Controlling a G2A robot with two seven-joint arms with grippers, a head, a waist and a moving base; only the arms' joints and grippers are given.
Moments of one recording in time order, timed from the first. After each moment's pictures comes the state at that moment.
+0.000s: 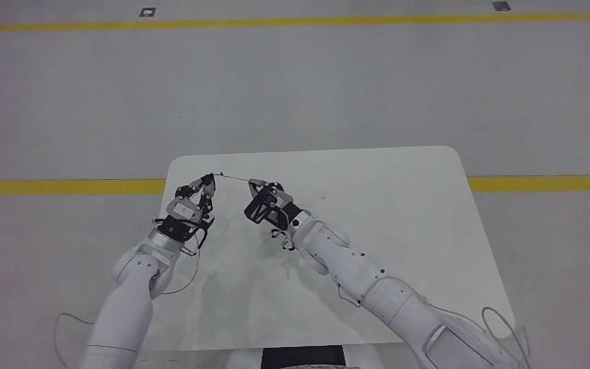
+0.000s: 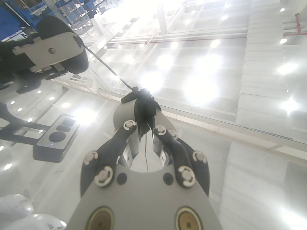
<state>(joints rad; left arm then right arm) 1.60 -1.18 -1.51 -1.57 -1.57 0.34 -0.57 -1.05 -1.48 0.65 -1.12 -1.57 0.04 -0.27</state>
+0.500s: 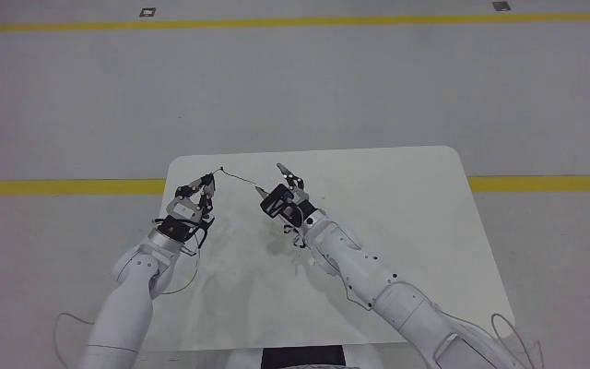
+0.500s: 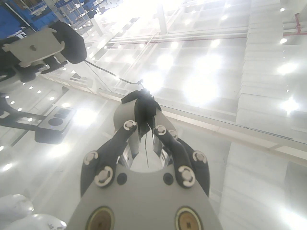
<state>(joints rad) 1.60 -1.18 -1.51 -1.57 -1.57 0.34 -0.57 -1.10 -1.43 0.71 -1.20 -1.57 0.10 -0.24</state>
